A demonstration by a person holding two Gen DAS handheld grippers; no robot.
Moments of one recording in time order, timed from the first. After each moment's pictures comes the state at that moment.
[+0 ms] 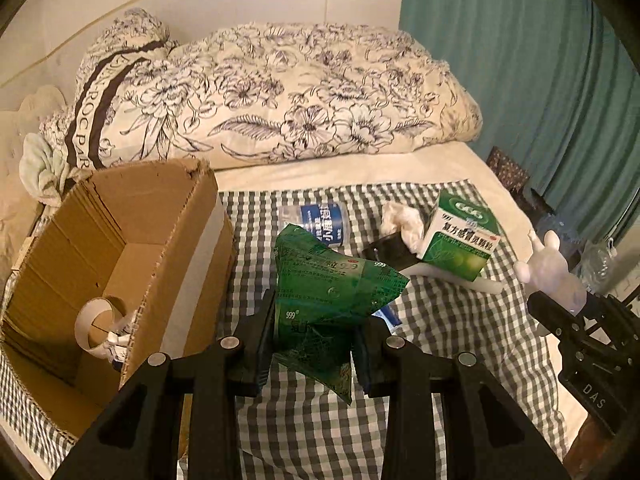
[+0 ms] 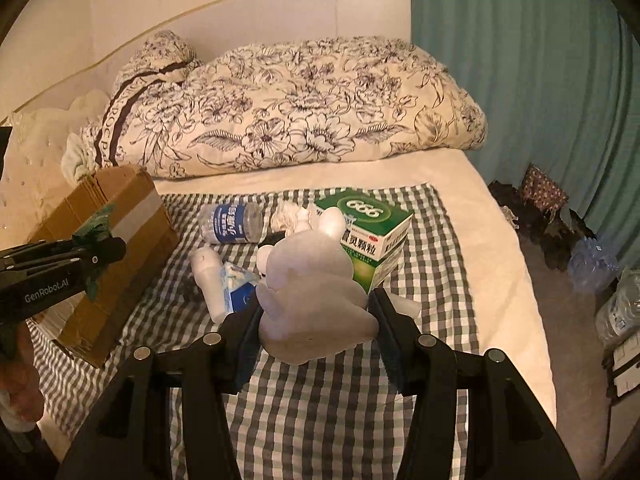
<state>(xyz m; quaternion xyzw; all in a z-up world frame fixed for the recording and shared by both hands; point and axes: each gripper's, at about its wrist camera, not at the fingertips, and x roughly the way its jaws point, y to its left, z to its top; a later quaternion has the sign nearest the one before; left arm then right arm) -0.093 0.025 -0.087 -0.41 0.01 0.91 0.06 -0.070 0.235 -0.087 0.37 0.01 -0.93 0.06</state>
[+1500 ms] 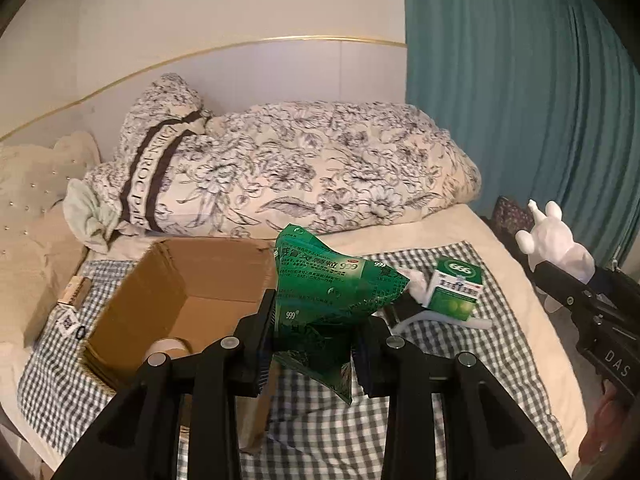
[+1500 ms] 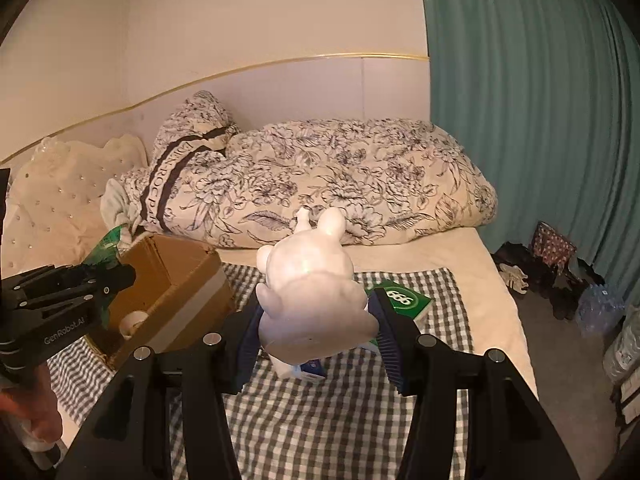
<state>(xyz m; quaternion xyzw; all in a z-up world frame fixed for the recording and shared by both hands) -0.025 -0.025 -0.001 -0.31 0.02 0.95 0.03 -0.021 0.186 0.007 0.26 0.01 -0.96 0.10</state>
